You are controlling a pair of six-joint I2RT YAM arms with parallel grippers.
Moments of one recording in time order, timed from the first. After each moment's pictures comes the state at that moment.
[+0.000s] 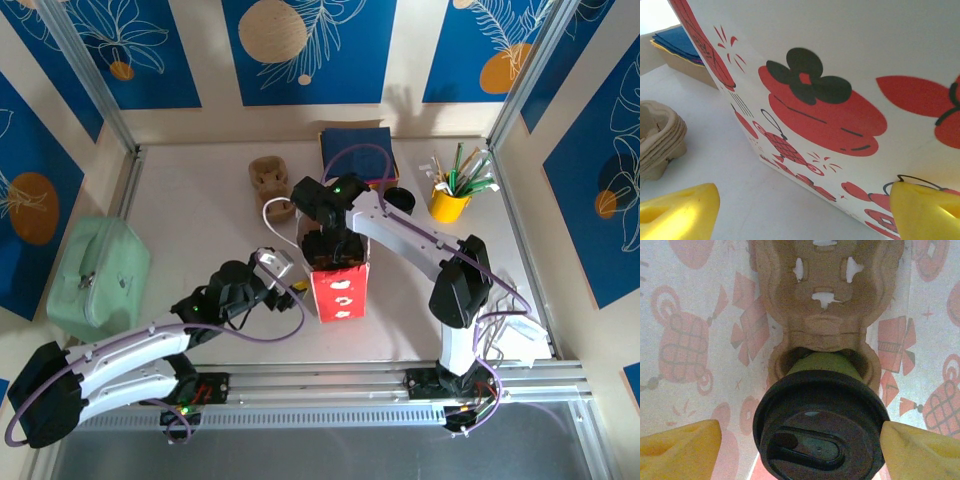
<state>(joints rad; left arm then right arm) -0.86 0.95 0.42 0.17 -0.03 0.07 0.84 1.86 1.78 -1.43 0.01 0.72</state>
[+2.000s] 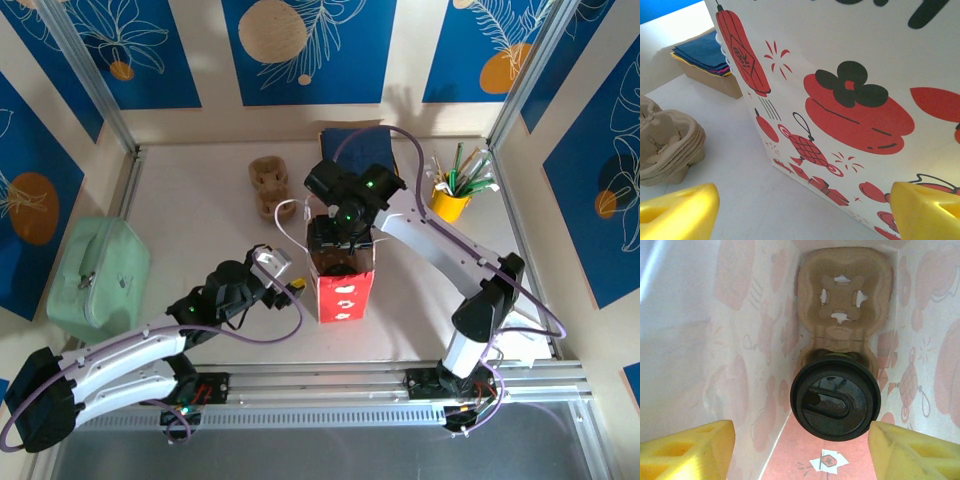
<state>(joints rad) -0.86 0.91 0.44 0.13 -0.07 0.10 0.84 1.70 1.86 -1.44 0.01 0.68</state>
